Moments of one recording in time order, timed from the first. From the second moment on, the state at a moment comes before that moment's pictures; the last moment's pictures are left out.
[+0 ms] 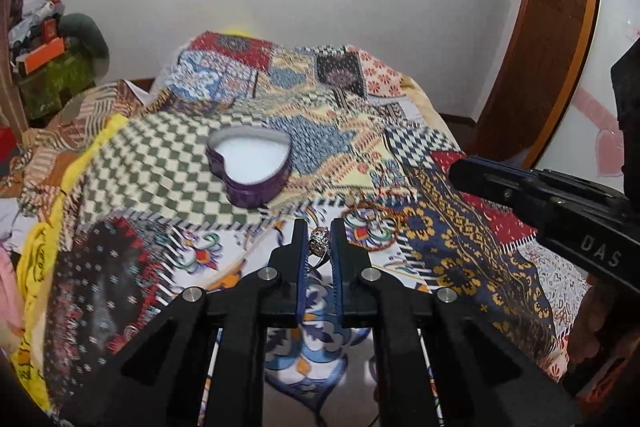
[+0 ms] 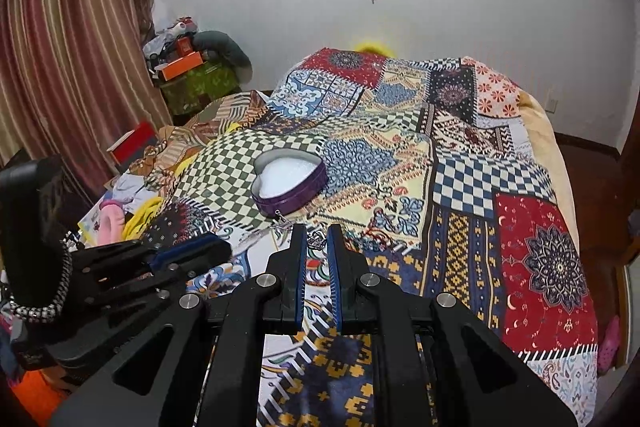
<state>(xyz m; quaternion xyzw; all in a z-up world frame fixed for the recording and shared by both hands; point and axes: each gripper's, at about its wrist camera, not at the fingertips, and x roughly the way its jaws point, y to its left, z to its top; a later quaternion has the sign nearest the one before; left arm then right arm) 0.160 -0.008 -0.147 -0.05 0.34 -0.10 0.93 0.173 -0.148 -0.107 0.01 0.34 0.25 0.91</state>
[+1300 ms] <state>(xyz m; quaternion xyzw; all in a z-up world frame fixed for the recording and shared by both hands) 0.275 0.049 -0.143 -0.06 0.34 -0.07 0.94 0.288 -0.083 -0.111 -0.02 0.37 0.28 0.89</state>
